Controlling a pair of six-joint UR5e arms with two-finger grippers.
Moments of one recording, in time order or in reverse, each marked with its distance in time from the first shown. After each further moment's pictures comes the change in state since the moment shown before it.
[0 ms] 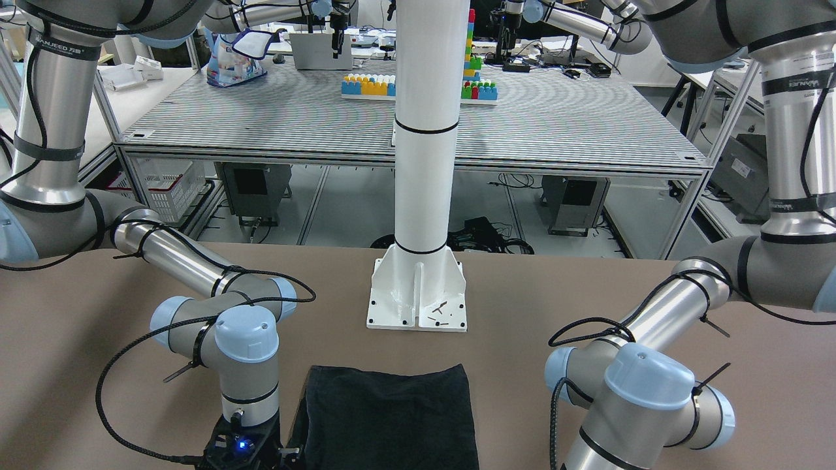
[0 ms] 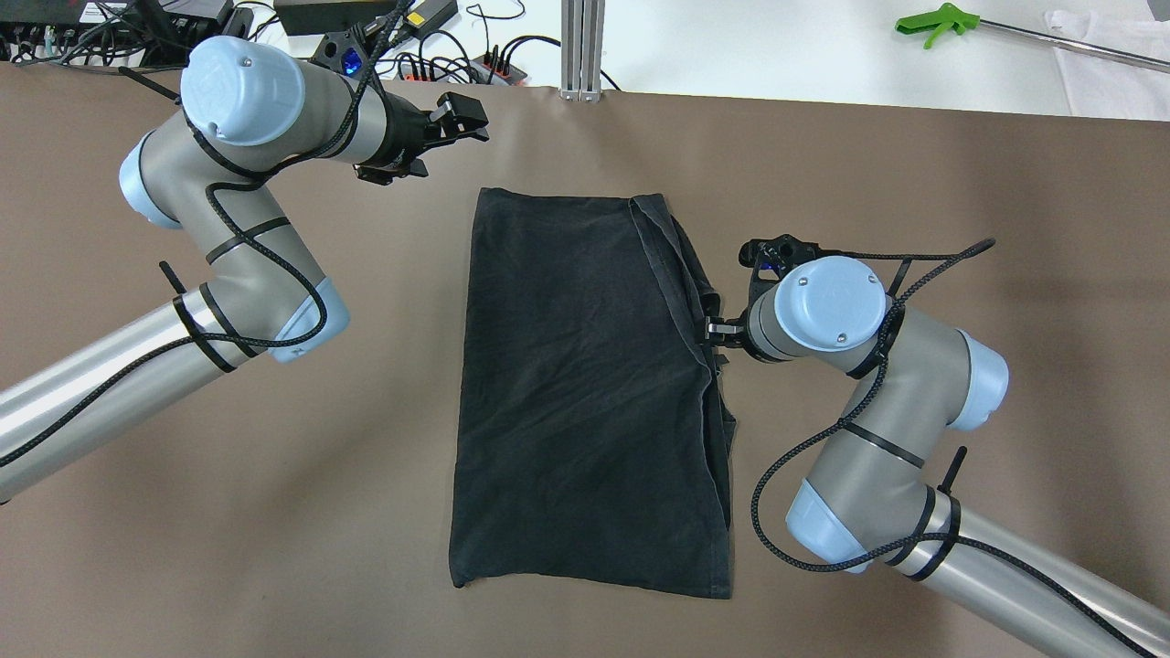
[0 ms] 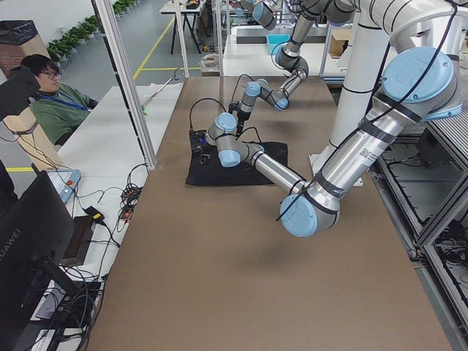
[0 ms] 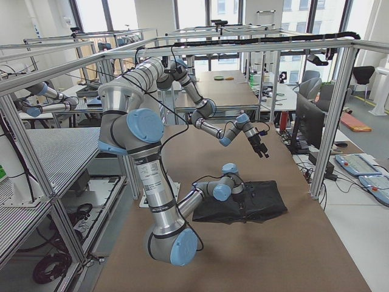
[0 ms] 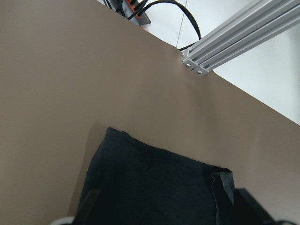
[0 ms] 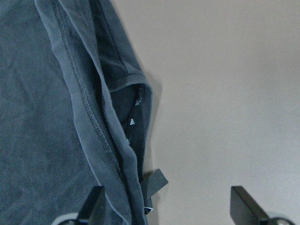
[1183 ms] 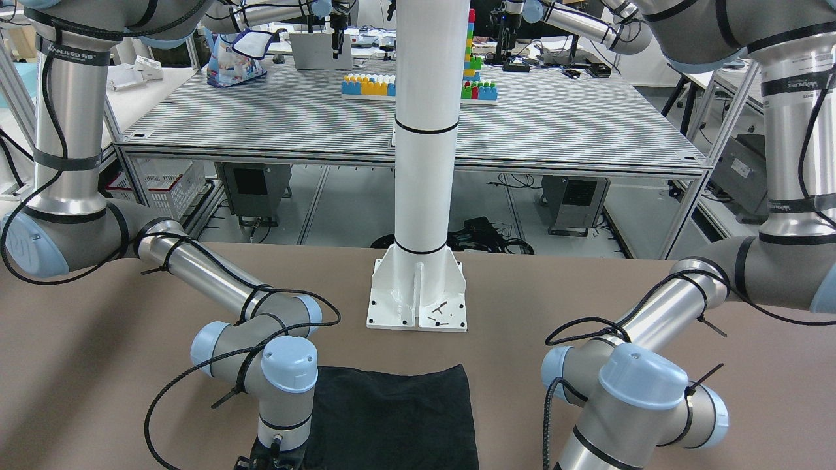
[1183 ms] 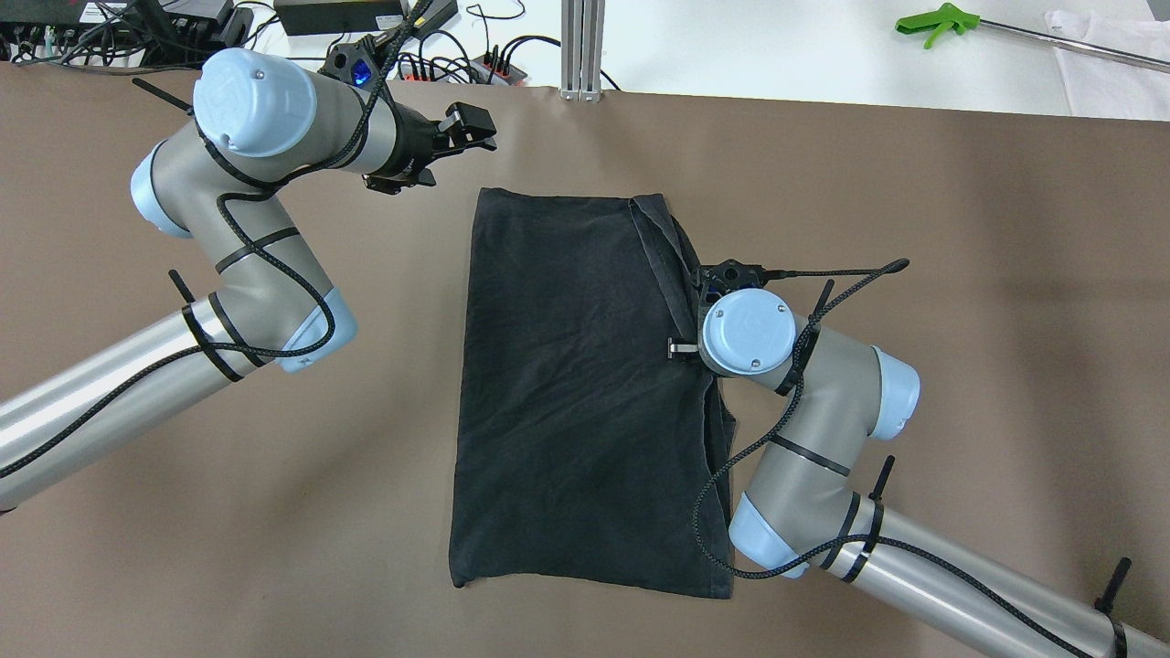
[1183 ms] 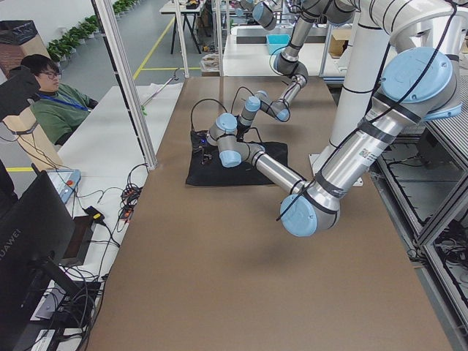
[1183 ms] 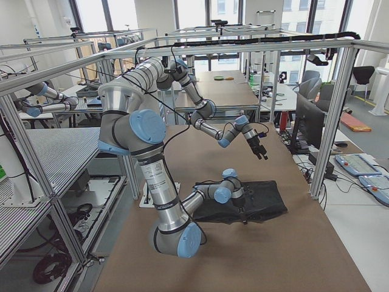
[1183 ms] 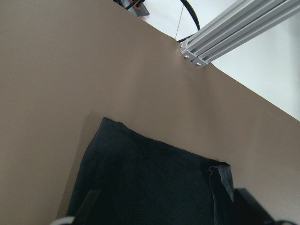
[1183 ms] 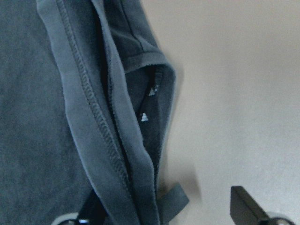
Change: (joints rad) left arm 0.023 -0.005 0.001 0.001 0.017 -0.015; right arm -0.055 0.078 -0.162 0.007 -0.079 -0.029
